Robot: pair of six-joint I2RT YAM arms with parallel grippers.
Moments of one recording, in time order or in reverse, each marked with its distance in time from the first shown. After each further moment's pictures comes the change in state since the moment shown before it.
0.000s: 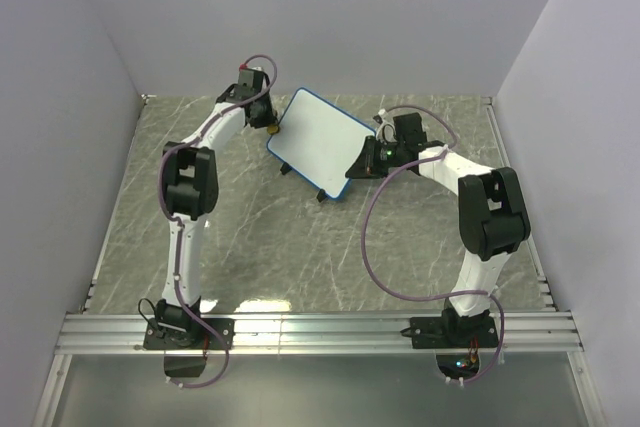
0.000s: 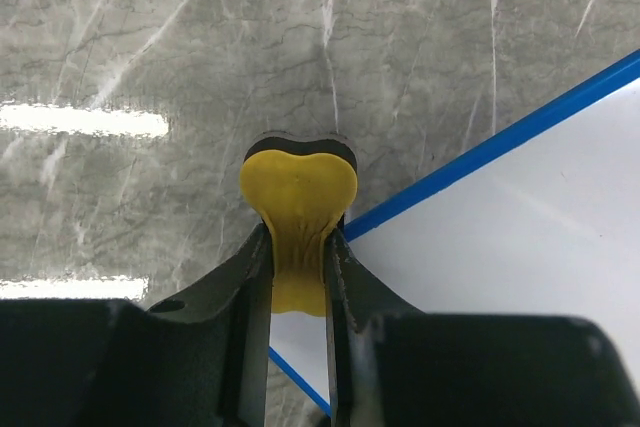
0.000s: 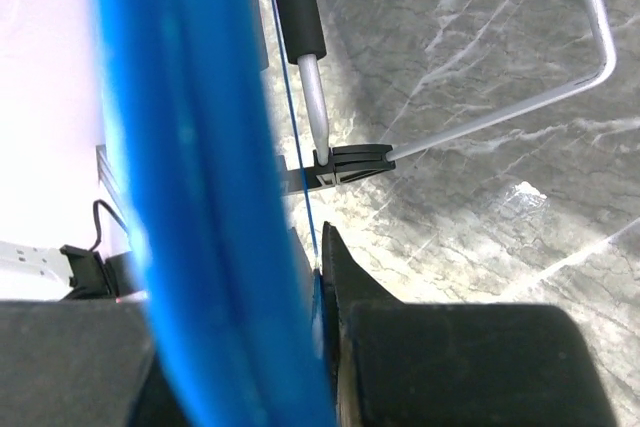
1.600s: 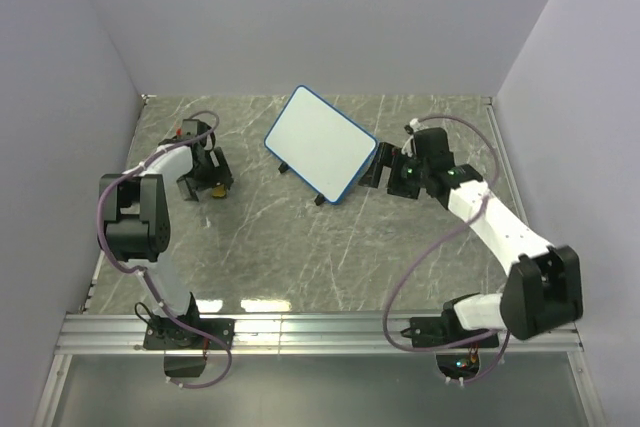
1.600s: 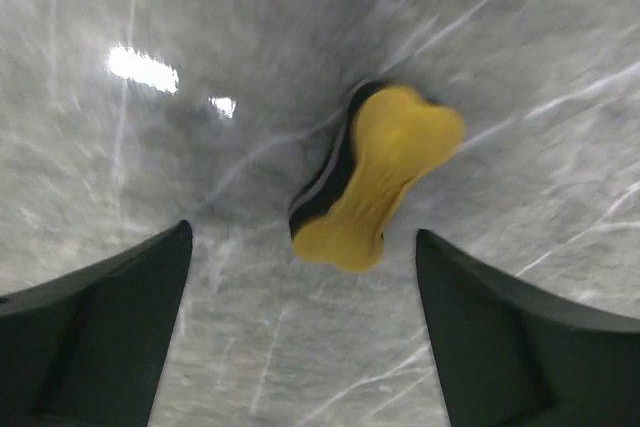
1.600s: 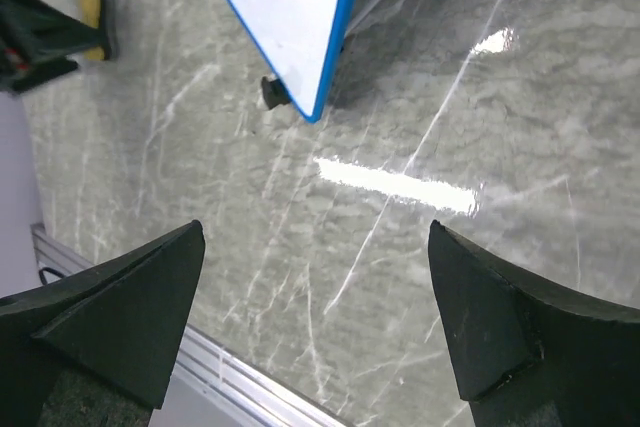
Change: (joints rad) left arm 0.227 -0.565 -0.849 -0.095 -0.116 0.015; right arm 0.042 -0.489 -0.211 -0.208 0.388 0.101
